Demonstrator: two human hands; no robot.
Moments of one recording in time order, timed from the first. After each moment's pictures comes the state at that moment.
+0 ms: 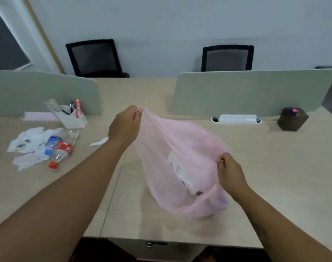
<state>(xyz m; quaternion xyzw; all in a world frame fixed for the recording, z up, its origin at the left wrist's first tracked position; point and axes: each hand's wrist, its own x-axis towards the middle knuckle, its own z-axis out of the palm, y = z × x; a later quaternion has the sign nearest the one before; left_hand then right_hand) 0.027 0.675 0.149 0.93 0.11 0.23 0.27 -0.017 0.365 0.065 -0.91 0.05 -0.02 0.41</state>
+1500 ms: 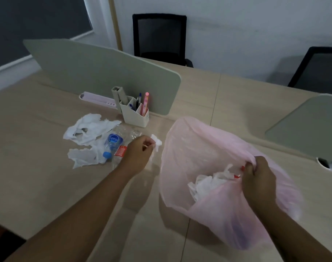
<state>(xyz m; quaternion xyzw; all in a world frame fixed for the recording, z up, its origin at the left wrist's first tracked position) 0.060 0.970 0.032 0.86 0.22 0.12 0.44 0.120 0.659 0.047 -0.91 0.01 -0.11 0.39</state>
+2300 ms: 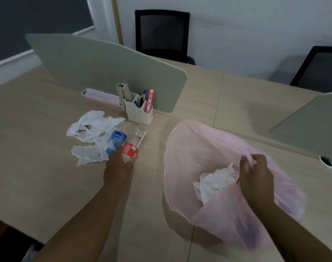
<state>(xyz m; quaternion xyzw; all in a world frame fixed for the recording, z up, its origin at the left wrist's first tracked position) 0.018 1.027 -0.046 0.83 0.42 0.08 0.35 0.113 0.679 0.037 -0.92 0.00 -0.09 0.38</state>
